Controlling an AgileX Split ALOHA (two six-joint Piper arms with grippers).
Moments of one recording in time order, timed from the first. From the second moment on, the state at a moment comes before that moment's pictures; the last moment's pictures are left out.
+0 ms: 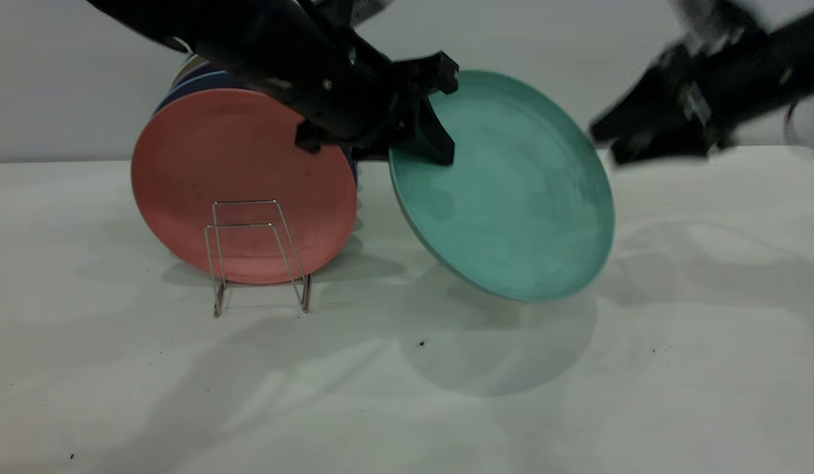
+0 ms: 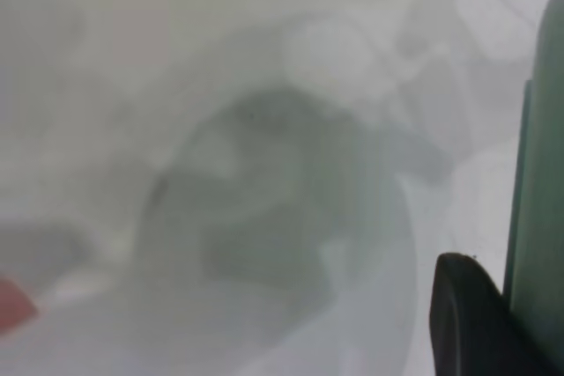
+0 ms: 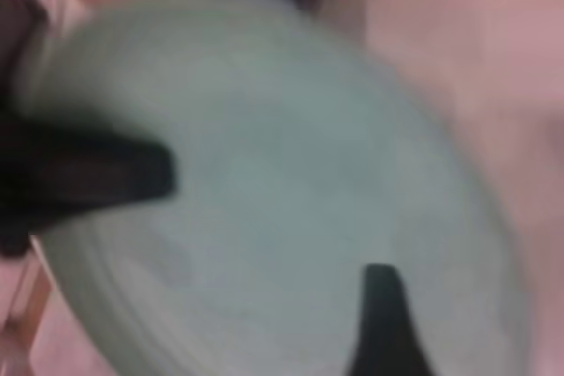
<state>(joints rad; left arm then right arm) -0.43 2.09 -1.34 -1.20 0.32 0.83 -0.10 2.22 -1.48 1.23 1.06 -1.15</state>
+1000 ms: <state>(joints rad) 0.08 1.72 -1.34 -0.79 0.72 1.83 0.02 1.25 -1.11 0.64 1.22 -0.58</state>
